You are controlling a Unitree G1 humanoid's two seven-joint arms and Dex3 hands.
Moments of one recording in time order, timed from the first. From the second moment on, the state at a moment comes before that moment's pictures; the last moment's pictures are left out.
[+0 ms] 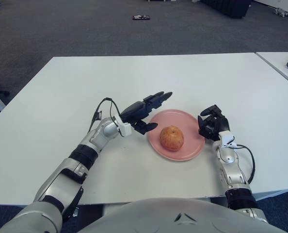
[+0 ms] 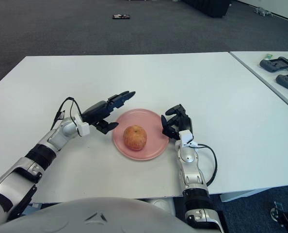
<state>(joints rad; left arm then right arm) -0.35 0.32 -0.40 0.50 0.16 -0.80 -0.28 0.05 -0.09 -0.04 0.27 -0.10 -0.21 -0.15</state>
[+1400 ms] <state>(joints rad) -0.10 -0.08 0.03 0.50 -0.17 -0.53 0.00 0.06 -0.06 0.05 0.22 -0.18 -0.21 -0.17</state>
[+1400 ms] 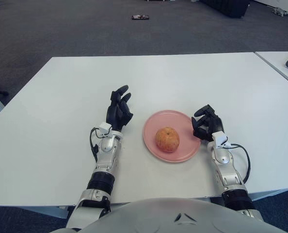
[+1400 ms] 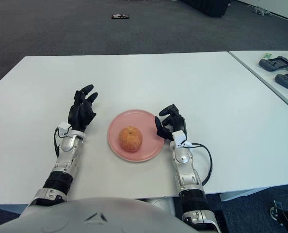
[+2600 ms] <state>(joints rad) -0.07 -0.12 0.09 0.42 -0.15 -0.33 0.06 0.05 -0.05 0.10 0.25 -0.22 -0.26 -0.20</state>
